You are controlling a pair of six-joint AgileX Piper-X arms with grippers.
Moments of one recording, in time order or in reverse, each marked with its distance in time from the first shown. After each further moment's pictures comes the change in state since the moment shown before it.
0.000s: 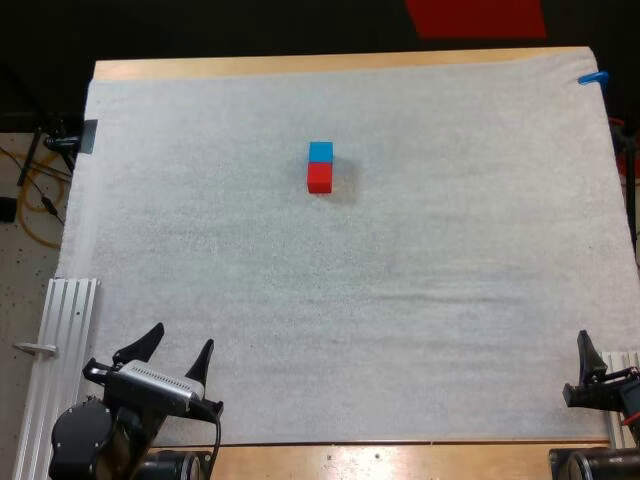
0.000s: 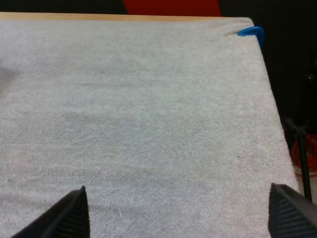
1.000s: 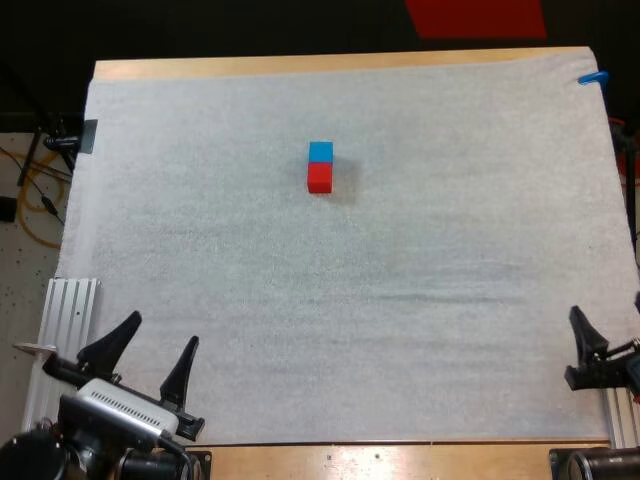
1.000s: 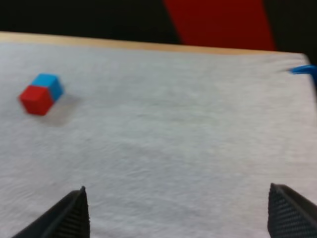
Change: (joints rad) left arm -0.108 0.139 -0.326 0.015 0.000 0.025; right arm 0.000 0.246 -0.192 -0.051 -0.165 -0.035
